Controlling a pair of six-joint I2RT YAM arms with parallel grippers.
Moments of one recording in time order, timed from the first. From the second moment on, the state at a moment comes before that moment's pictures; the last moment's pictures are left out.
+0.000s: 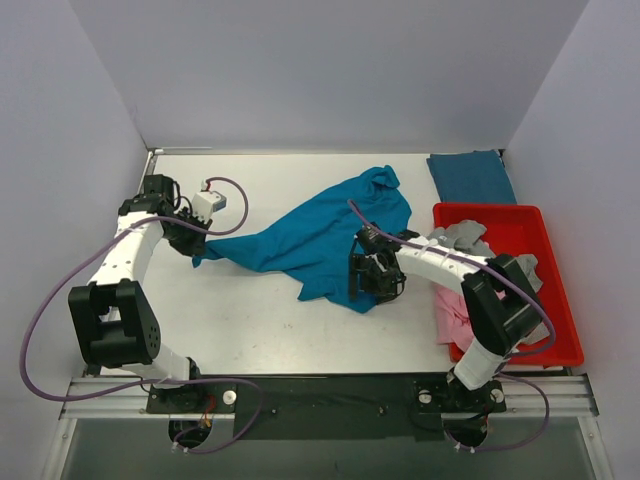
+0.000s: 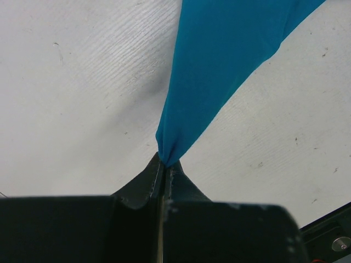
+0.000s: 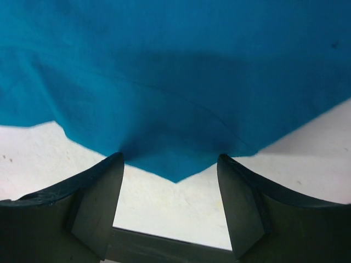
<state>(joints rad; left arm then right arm) 0.09 1.54 1.23 -0.90 0.35 0.66 0.61 1.64 0.98 -0.66 -0.05 0.62</state>
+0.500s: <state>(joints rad) 0.09 1.54 1.30 -0.91 0.31 0.66 0.48 1.48 1.02 -0.69 -0.05 0.63</state>
